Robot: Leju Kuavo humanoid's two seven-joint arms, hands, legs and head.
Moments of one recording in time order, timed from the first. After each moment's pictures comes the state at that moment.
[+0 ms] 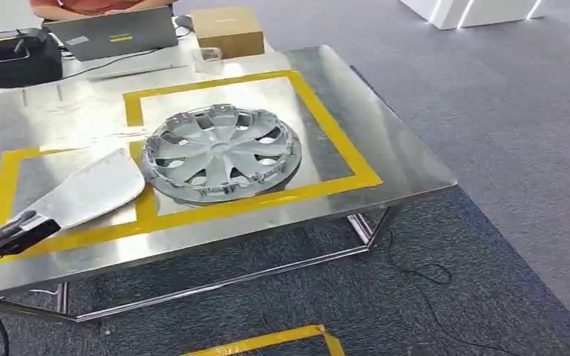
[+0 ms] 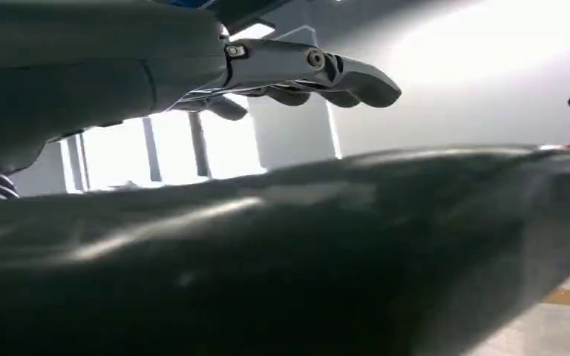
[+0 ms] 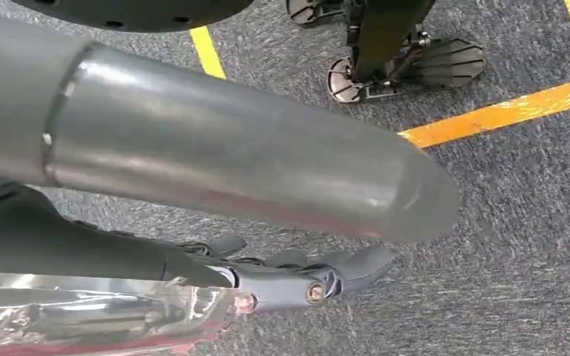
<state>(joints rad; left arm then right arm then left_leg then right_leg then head) -0.14 0.50 -0.04 -1.25 -1.20 0.46 -0.01 -0.05 0.14 -0.19 -0.19 0.26 -0.32 -0.11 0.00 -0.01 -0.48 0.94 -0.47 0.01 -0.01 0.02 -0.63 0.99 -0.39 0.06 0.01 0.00</state>
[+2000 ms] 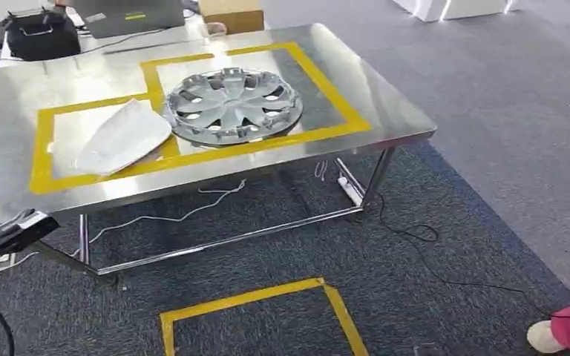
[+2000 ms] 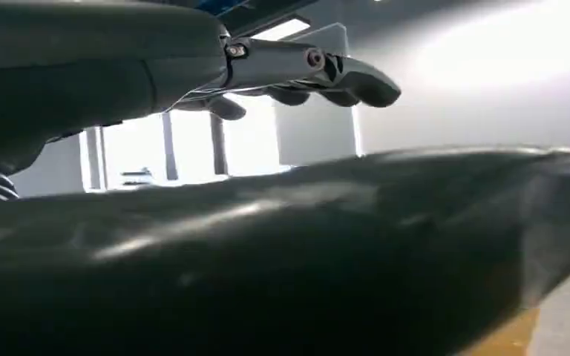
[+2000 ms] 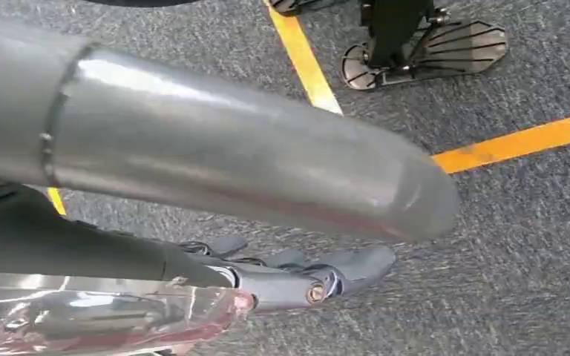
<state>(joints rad) -0.16 0.47 -0.04 -1.25 -1.19 0.47 0.01 -0.04 0.12 -0.22 -0.19 0.26 -0.31 -0.11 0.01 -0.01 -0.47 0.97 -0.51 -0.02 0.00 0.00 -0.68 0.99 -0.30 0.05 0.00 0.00</state>
